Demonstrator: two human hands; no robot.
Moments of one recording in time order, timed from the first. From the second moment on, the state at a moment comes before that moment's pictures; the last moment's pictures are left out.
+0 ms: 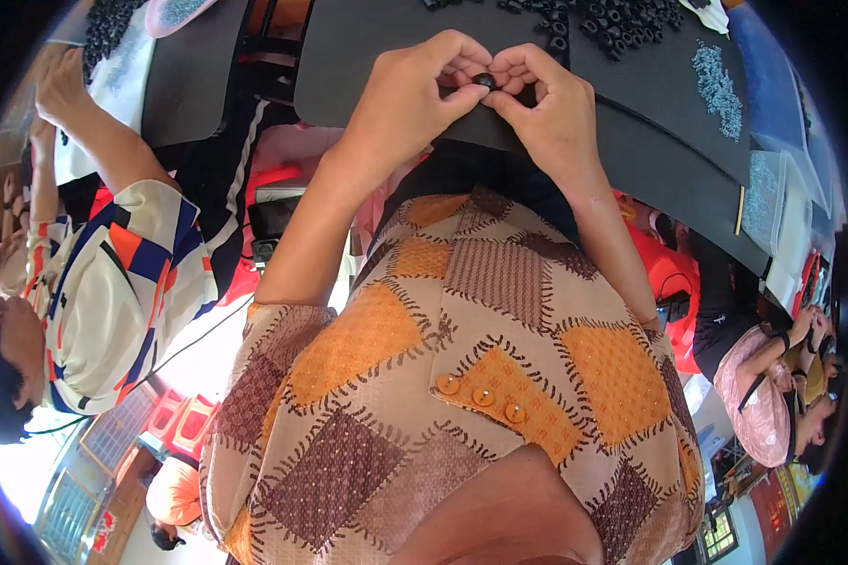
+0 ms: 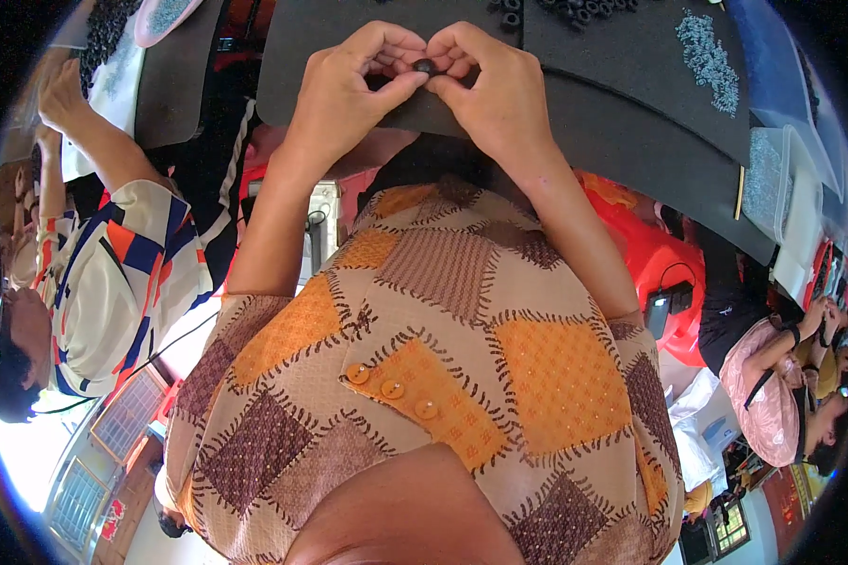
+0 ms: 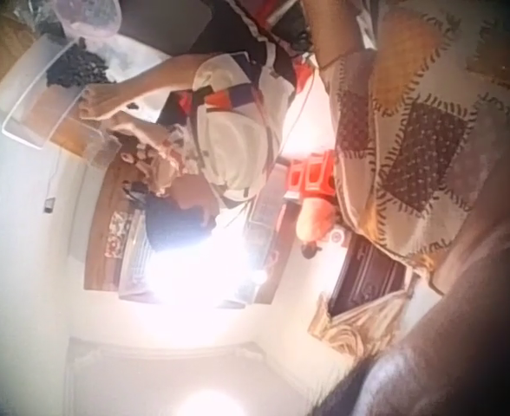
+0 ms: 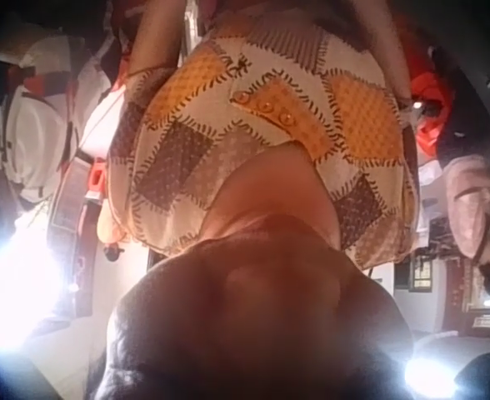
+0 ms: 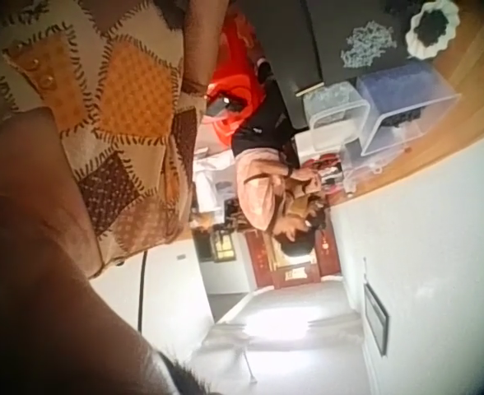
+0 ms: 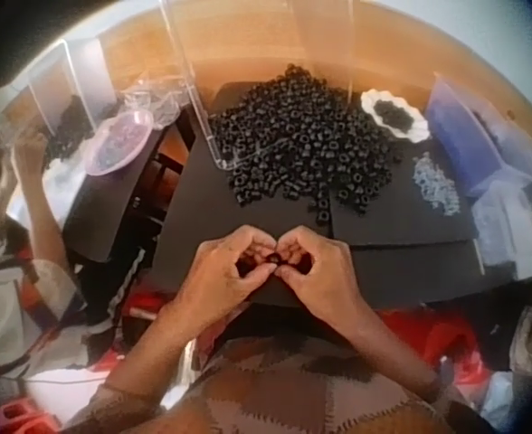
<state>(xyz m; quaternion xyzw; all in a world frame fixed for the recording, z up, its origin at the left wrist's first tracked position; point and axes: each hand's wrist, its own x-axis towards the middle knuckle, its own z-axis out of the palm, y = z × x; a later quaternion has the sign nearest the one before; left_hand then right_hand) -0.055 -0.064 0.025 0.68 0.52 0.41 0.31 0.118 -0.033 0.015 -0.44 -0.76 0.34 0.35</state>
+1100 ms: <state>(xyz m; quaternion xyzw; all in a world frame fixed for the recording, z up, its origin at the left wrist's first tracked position) -0.042 -0.052 -0.014 0.74 0.52 0.42 0.10 0.089 0.037 -0.021 0.36 -0.25 0.79 0.43</state>
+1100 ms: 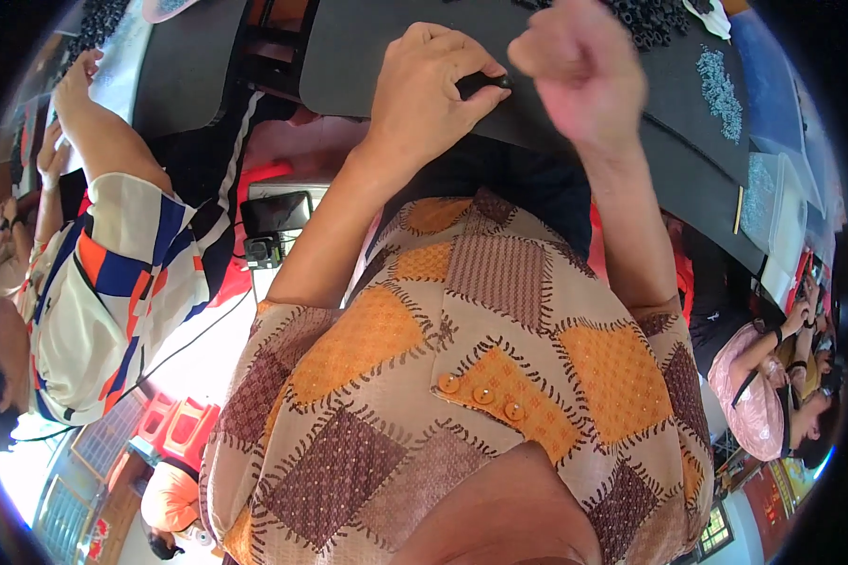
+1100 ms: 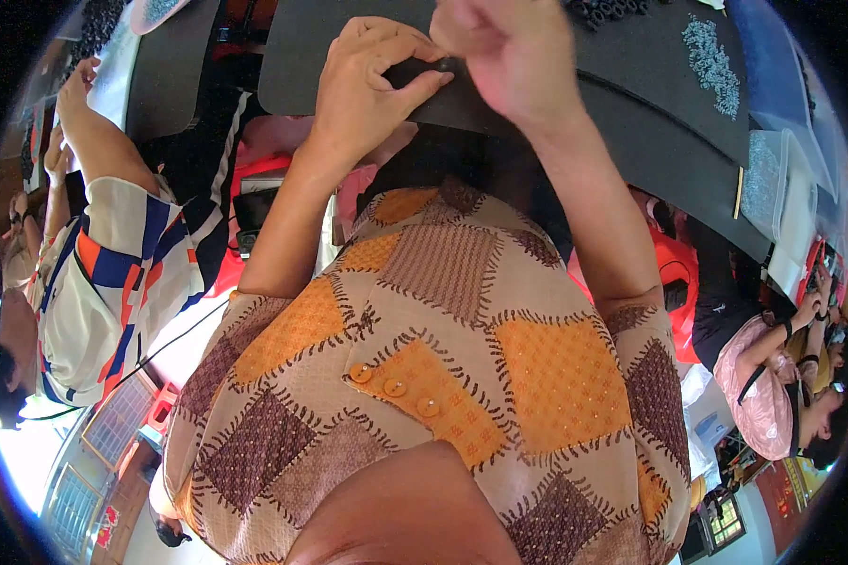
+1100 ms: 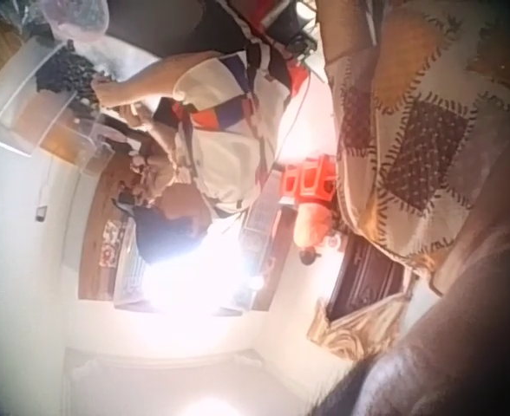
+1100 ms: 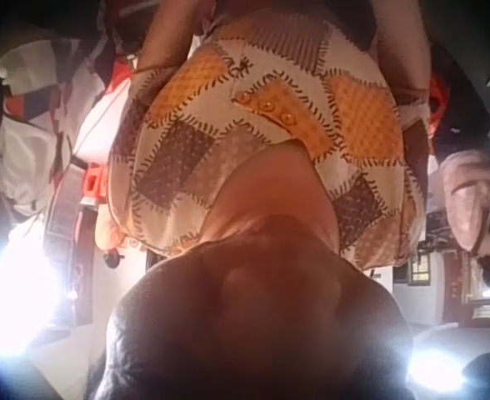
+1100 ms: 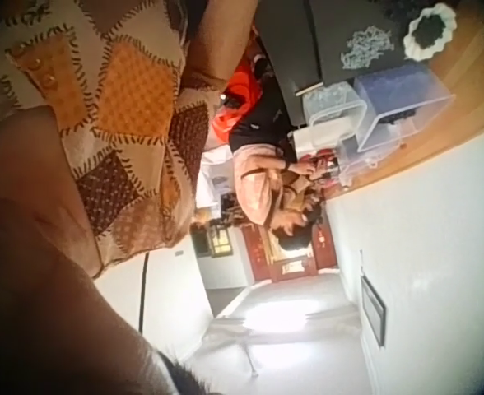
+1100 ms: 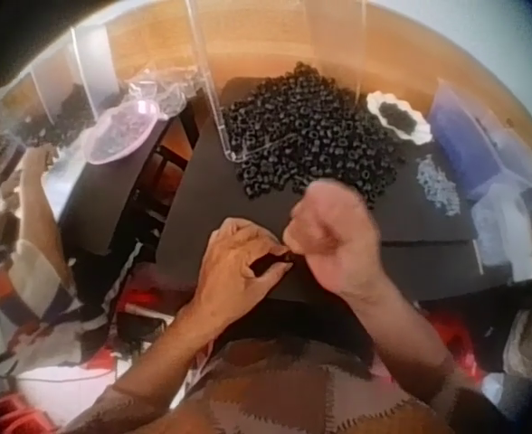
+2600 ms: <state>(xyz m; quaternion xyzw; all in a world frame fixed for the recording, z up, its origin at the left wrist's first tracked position) -0.051 -0.058 -0.019 0.71 0.54 0.44 0.11 0.163 0.007 0.028 0.02 -0.55 0.67 0.50</state>
